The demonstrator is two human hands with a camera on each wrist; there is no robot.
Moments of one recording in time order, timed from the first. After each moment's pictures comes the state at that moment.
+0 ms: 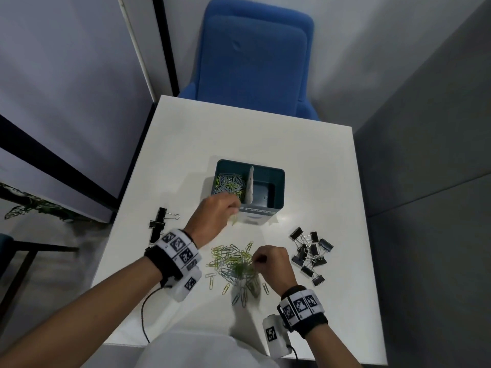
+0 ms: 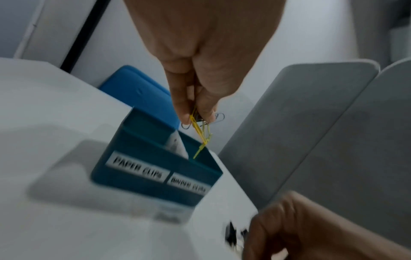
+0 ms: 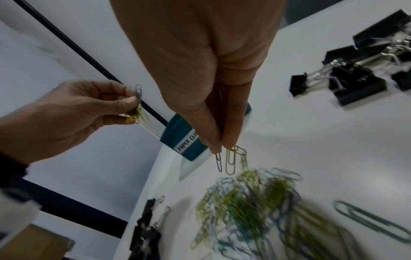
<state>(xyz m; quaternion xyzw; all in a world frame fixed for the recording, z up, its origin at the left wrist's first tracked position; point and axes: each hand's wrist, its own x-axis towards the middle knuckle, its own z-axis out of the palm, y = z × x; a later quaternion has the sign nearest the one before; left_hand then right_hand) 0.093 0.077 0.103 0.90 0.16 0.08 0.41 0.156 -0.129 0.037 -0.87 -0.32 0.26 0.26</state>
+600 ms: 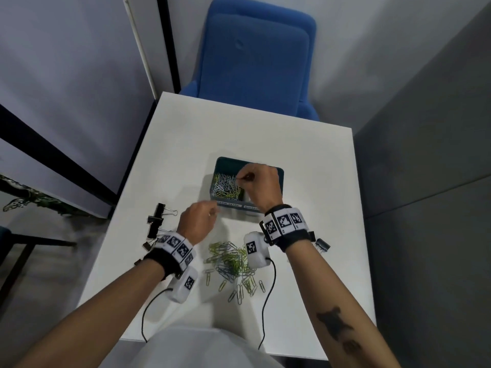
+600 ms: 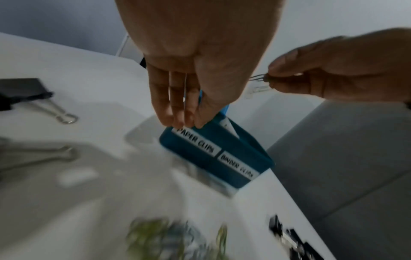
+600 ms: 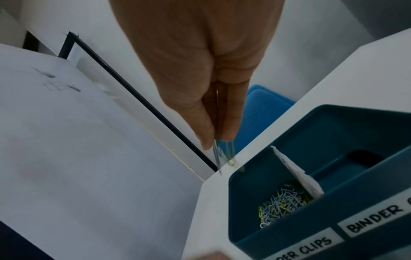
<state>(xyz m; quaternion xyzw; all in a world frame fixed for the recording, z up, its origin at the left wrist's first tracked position) 0.073 0.089 0.043 0.89 0.31 0.02 0.34 0.232 -0.002 0.135 -0.84 -0.36 0.15 0.37</state>
